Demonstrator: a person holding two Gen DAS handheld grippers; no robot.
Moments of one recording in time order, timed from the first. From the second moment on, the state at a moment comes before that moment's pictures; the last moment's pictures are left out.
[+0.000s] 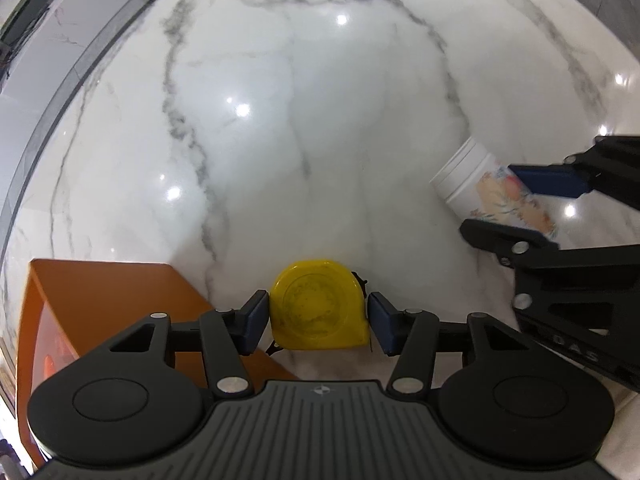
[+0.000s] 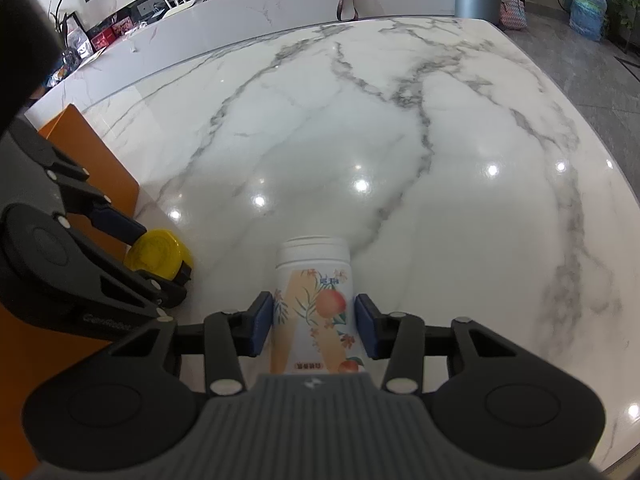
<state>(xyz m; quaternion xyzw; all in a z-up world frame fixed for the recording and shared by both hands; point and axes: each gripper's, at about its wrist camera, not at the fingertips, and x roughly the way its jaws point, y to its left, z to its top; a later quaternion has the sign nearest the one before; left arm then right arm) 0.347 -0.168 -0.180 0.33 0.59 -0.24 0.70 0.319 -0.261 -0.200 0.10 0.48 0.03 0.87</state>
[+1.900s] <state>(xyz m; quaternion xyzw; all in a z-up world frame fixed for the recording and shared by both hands) 0.236 0.135 -0.076 -0.09 0.47 -0.12 0.87 0.295 -0.008 -0.170 0.08 0.56 0.18 0.80</state>
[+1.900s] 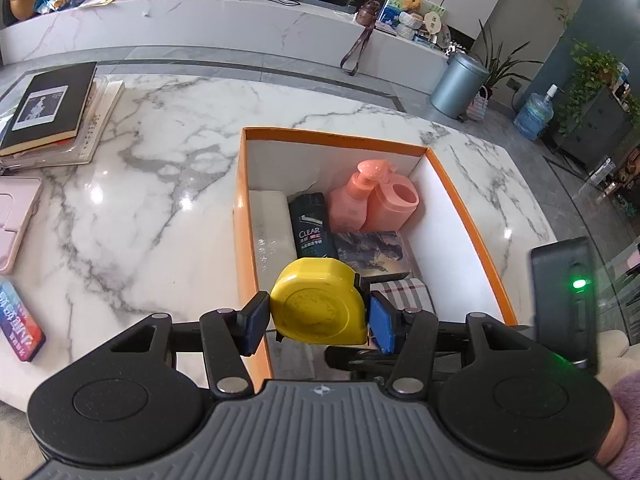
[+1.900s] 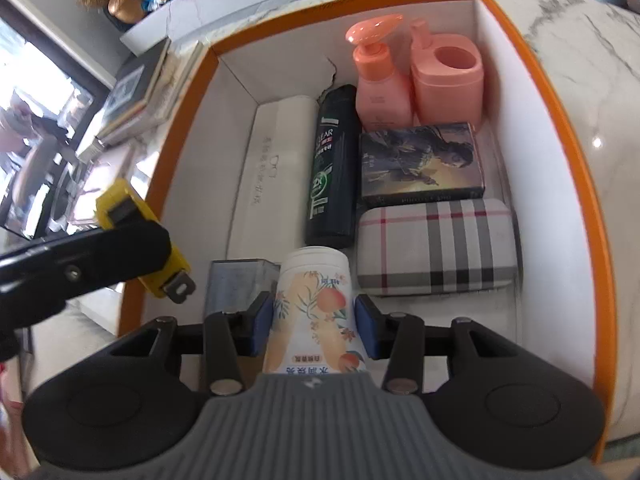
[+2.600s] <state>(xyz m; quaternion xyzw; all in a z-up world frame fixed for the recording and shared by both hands) 0.229 0.126 -0.077 -0.11 0.48 -0.13 0.86 0.294 -0.038 -0.192 0.09 0.67 0.14 0.72</state>
